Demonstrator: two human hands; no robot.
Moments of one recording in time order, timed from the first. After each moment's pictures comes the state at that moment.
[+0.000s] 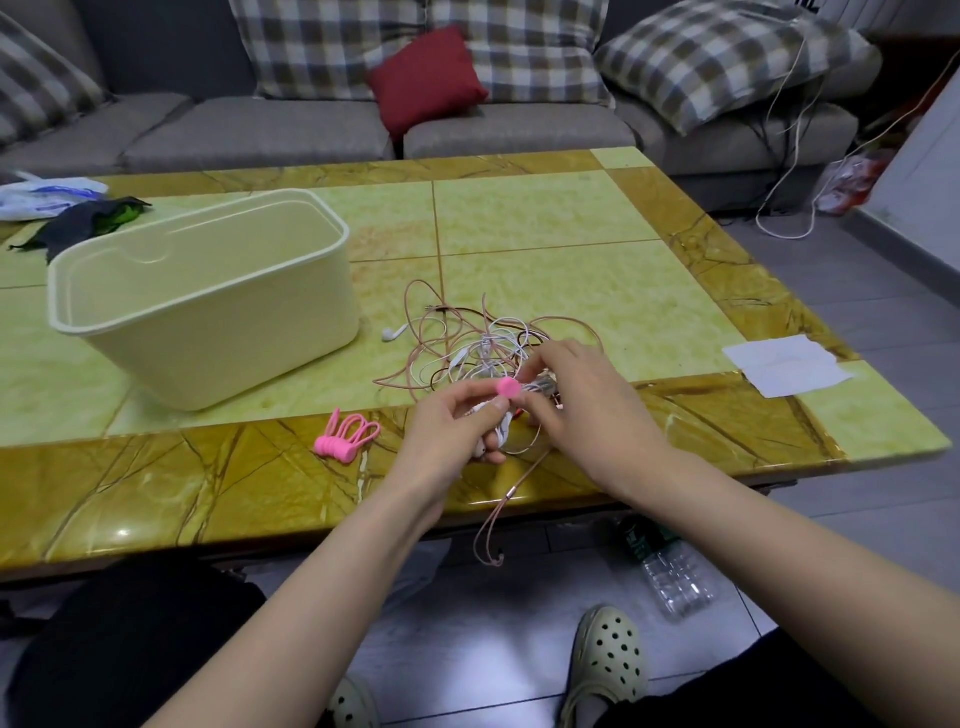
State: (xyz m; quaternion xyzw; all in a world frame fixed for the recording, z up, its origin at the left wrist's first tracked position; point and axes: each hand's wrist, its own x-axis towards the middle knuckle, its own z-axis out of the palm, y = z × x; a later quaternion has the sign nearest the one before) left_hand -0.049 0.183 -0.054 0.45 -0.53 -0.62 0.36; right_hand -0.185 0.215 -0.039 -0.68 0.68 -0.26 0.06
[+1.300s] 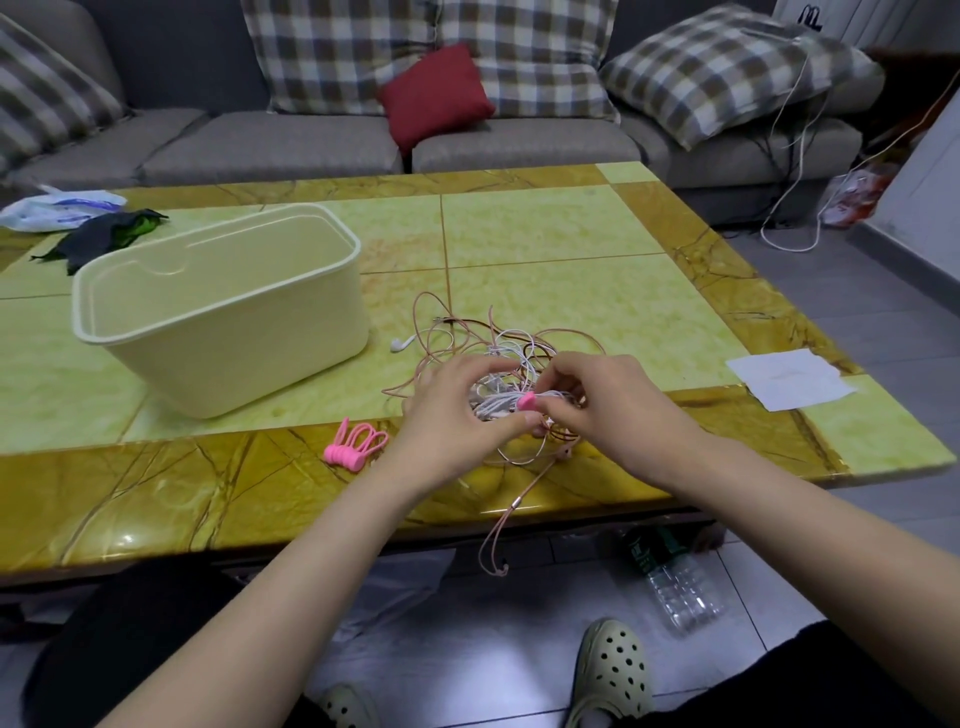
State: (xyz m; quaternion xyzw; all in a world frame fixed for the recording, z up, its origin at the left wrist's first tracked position) left_hand -0.041 0.166 -0.037 0.46 -0.79 -0.32 0.24; right_hand -0.200 0.212 -0.022 -0.69 0.64 -0.28 0.17
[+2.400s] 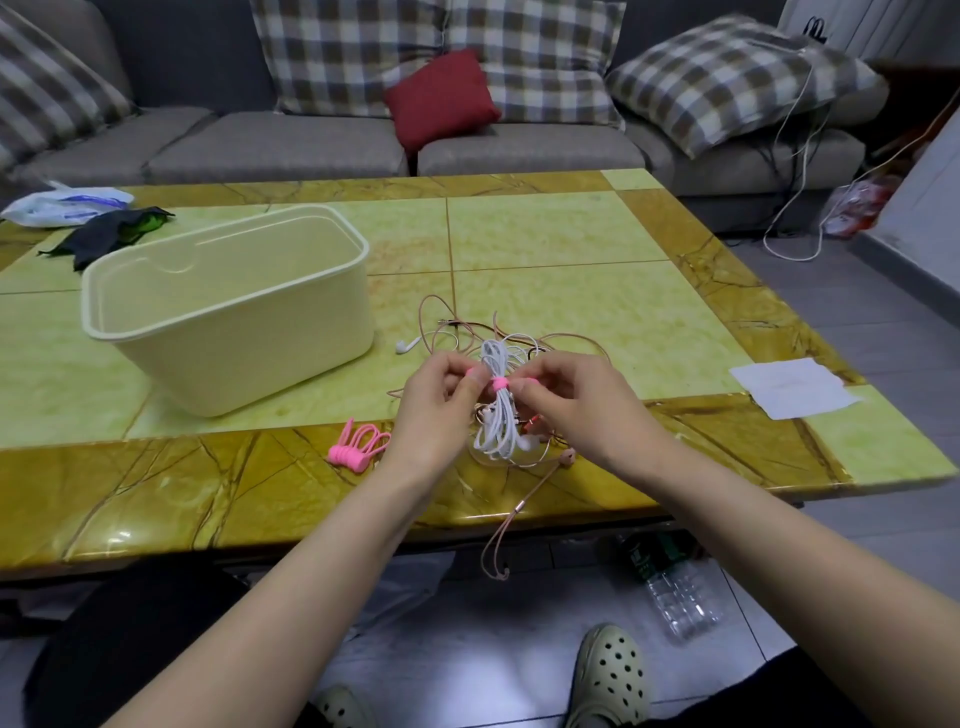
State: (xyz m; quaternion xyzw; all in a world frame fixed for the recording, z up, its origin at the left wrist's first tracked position) left_hand -0.040 0.169 -0.035 0.45 -0.59 -0.51 0.44; right_hand -0.173 0.207 -0.018 -0.57 0.61 -0.43 0.34
